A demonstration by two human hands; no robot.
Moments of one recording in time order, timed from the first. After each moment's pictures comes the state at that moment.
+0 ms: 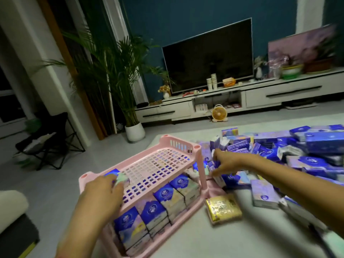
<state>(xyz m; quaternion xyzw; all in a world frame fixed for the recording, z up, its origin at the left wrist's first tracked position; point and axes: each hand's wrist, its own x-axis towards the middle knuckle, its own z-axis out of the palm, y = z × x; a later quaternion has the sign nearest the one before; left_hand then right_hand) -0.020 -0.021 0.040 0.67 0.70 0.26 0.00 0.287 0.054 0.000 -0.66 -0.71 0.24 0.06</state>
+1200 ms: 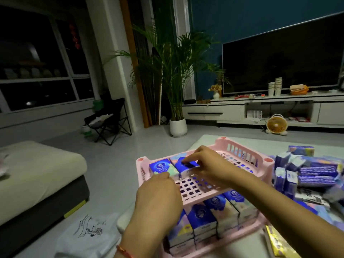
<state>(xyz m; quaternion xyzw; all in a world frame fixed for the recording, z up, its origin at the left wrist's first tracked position) -0.008 -0.043 0.045 0.68 0.72 0.04 -0.14 0.117 0.065 0.036 -0.44 -0.87 0.12 0.22</state>
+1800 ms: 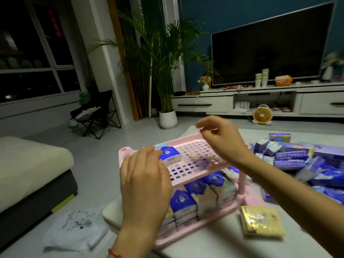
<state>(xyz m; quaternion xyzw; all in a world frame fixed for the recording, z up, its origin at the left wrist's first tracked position) 0.006 -0.045 0.012 0.64 0.61 0.41 -0.23 0.167 0.057 0.048 -0.42 -0.73 0.17 0.51</state>
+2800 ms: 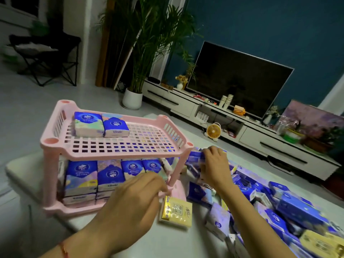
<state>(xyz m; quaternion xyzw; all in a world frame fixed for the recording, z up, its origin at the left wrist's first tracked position) 0.081 -0.059 -0.049 0.79 0.41 0.46 0.00 0.310 0.090 -0.027 -0.57 -0.78 -0.22 0.16</state>
